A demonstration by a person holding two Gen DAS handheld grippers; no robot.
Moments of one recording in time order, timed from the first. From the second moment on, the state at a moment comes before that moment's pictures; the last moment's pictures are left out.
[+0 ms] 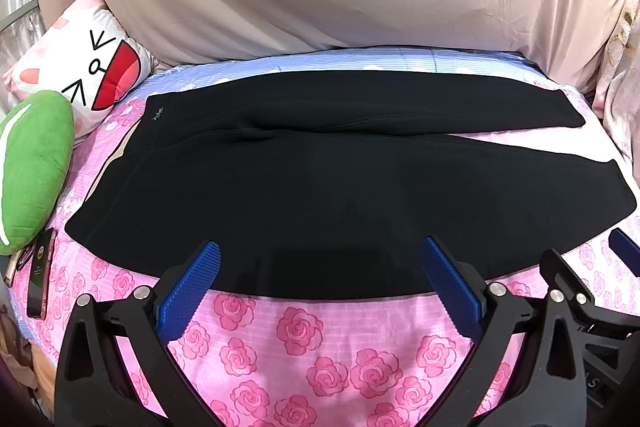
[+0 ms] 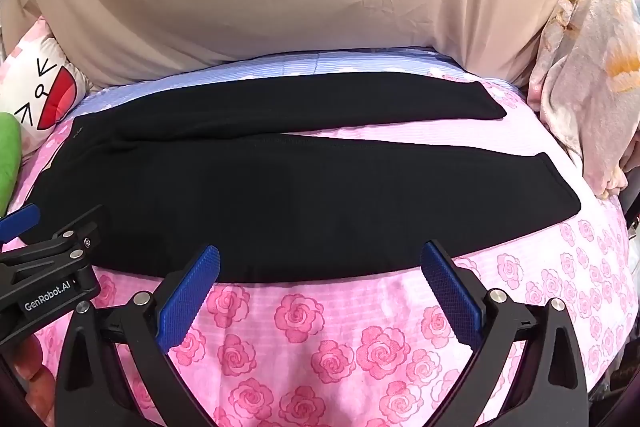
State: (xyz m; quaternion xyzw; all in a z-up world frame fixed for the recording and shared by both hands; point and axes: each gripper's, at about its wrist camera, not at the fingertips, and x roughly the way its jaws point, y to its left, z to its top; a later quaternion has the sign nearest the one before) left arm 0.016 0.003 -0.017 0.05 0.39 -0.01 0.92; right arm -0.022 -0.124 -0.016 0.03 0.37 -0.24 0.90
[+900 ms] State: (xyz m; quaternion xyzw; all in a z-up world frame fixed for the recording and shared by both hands) left arm 0.027 0.003 -0.018 0.05 0.39 -0.01 0.92; right arm -0.020 -0.130 -0.014 0.03 0.37 -0.24 0.90
